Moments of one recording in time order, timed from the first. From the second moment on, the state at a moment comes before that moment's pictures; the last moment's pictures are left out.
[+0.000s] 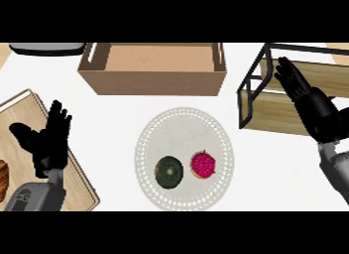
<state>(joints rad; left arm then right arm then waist) -0.14 0.24 -0.04 -1.34 0.28 0.44 0.06 -0.37 -0.57 0.31 -1.42 -0.38 -0.12 -0.07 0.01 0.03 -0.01</state>
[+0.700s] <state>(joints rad) -0.15 0.33 -0.13 -1.52 0.21 0.32 0.05 -0.51 -0.30 0.46 -1.31 -0.50 0.20 -0.12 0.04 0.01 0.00</state>
